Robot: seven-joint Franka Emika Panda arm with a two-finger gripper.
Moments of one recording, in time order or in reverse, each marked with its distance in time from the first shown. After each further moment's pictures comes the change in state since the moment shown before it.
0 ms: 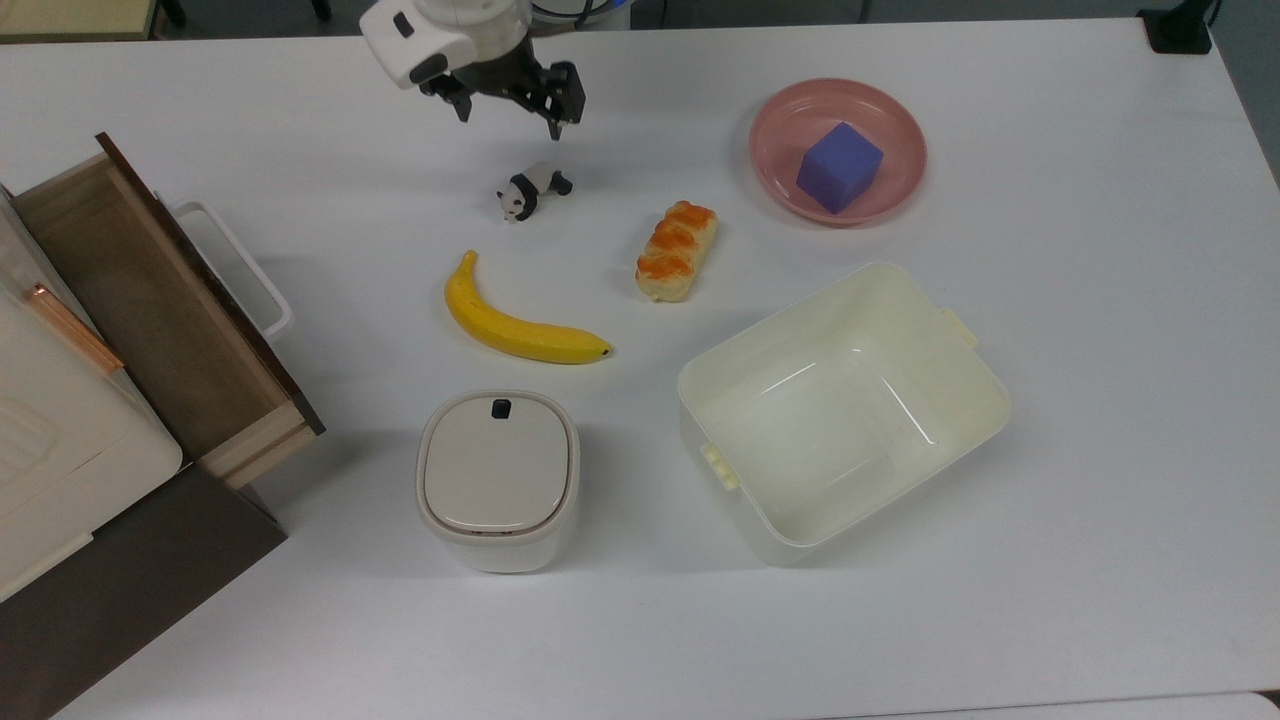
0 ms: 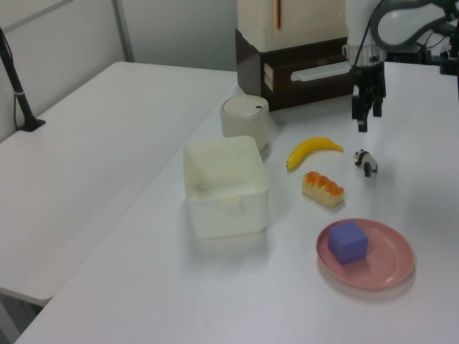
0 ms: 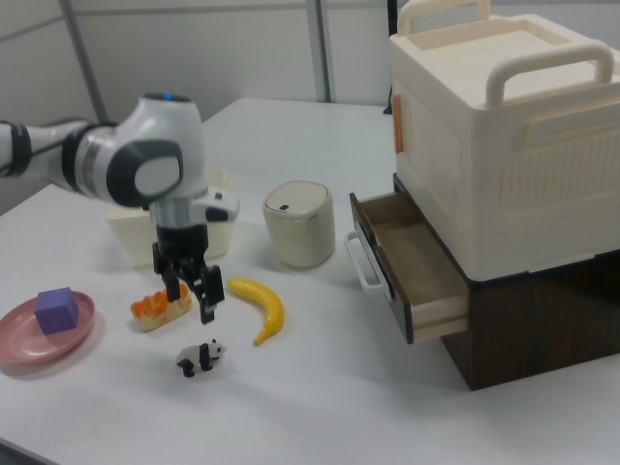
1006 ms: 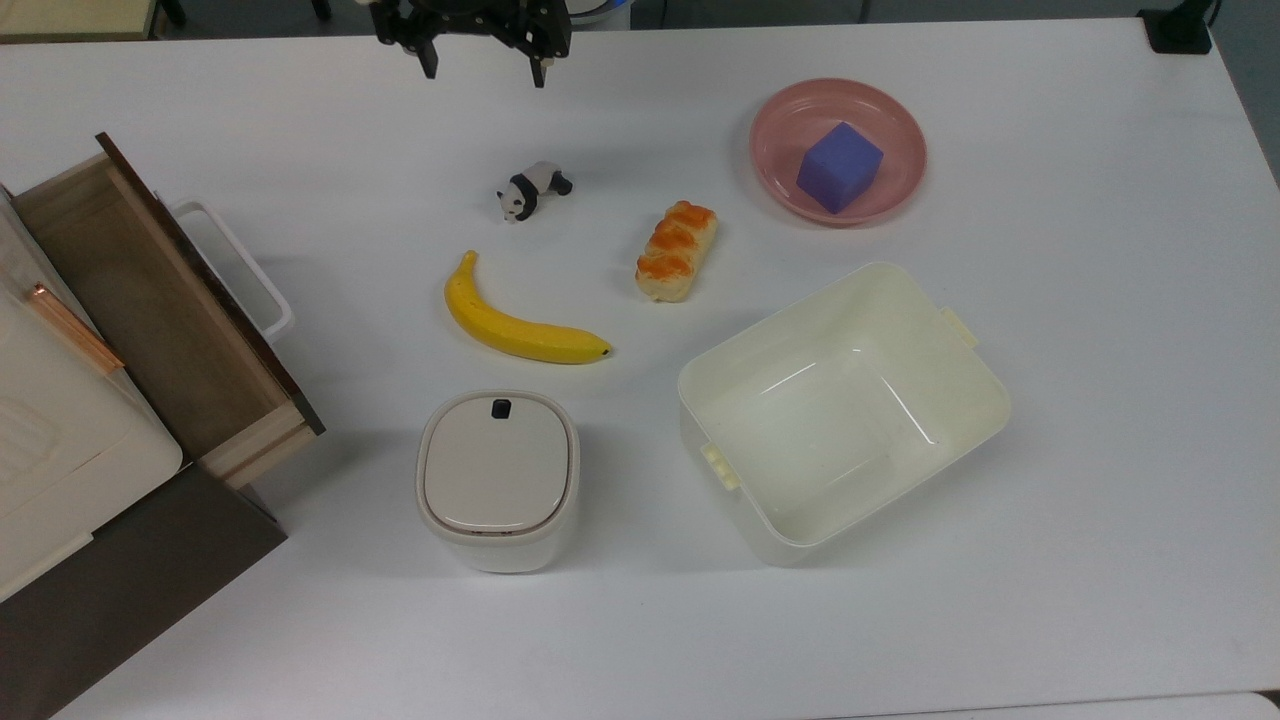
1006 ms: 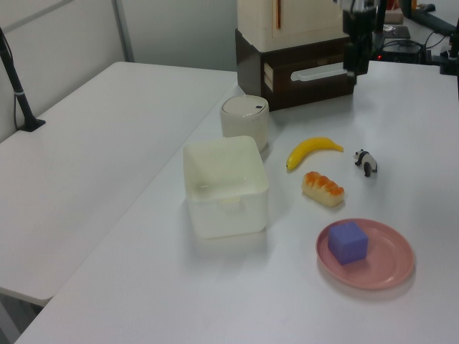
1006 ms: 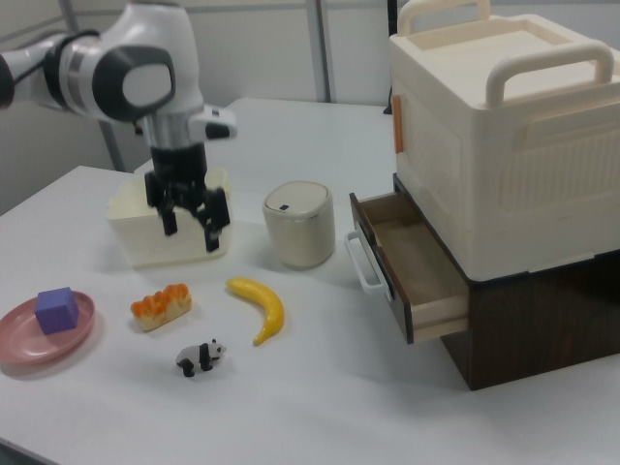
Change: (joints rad) arm -0.004 0.009 -0.002 0.301 0.000 -0.236 -0.141
